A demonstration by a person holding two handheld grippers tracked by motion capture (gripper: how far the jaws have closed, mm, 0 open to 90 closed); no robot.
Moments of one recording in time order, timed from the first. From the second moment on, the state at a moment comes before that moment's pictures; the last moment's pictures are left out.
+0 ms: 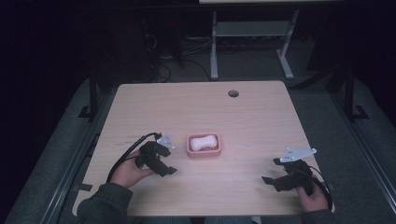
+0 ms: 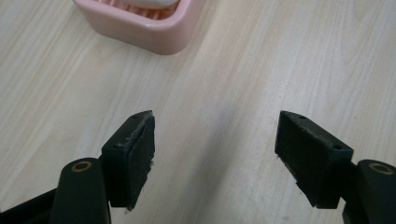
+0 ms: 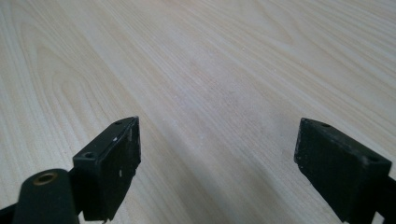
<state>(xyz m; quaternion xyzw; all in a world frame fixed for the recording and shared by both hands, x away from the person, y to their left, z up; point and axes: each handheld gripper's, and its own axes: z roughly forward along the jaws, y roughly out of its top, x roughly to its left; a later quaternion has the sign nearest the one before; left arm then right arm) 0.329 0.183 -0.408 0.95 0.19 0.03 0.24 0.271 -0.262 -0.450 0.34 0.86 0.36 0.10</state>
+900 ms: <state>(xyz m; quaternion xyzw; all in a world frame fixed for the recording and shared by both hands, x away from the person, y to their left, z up) 0.309 0.204 -0.415 0.95 0.20 0.03 0.24 0.271 -0.260 -0.451 0.34 0.86 0.36 0.10</state>
